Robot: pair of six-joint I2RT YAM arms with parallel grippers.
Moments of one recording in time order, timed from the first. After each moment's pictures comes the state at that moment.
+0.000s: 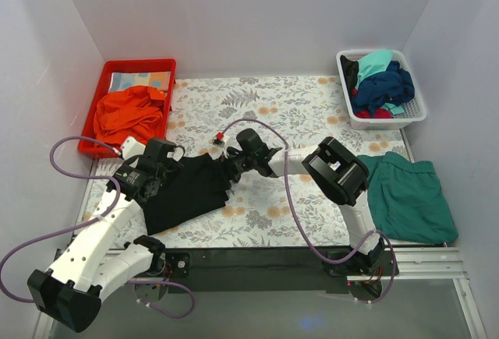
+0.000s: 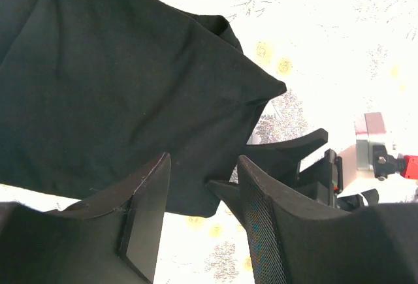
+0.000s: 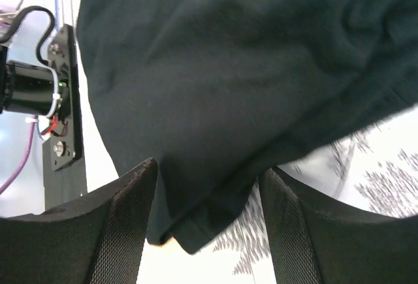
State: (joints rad) left arm -0.43 0.90 0.90 -0.94 -0.46 -1.24; right arm 0.86 2.11 1.21 0.30 -0.77 0.31
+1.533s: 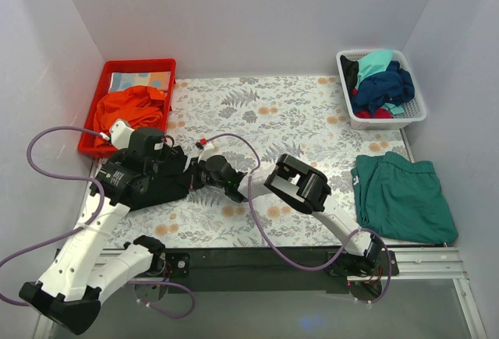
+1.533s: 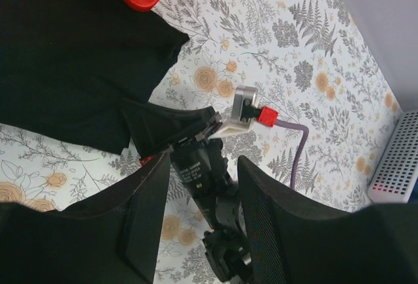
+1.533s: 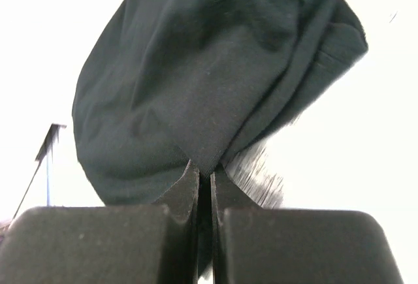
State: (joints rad) left arm -0.43 0.88 1.08 -0.95 -0.50 -1.12; right arm 1.10 2.40 1.40 0.78 -0.10 0.79
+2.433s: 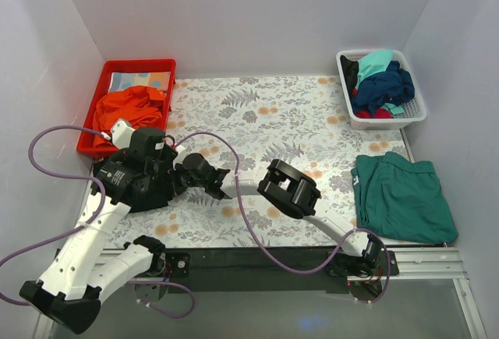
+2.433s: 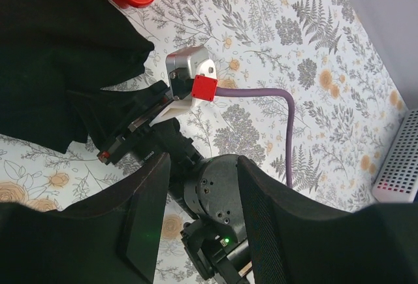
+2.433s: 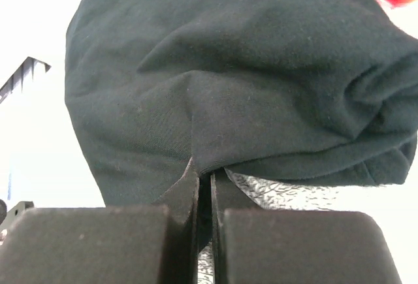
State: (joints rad) left arm -0.43 0.87 1.08 -0.95 -0.49 -1.11; right arm 1.15 2.51 1.74 0.49 -0.23 0.52
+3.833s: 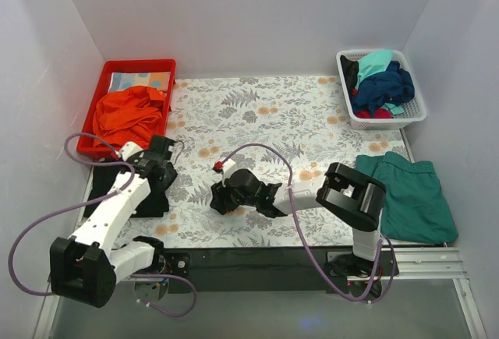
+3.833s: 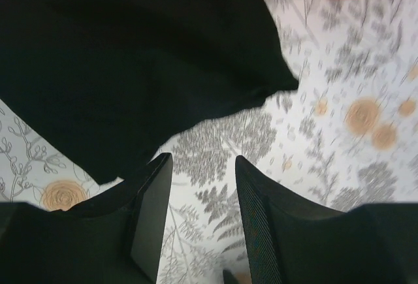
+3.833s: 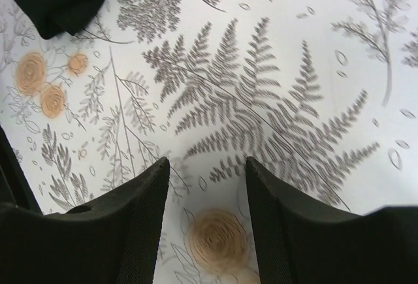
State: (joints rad) left arm -0.30 1.10 0.80 -0.88 -0.50 -1.18; right arm 1.16 1.90 0.92 0.45 -0.02 0.41
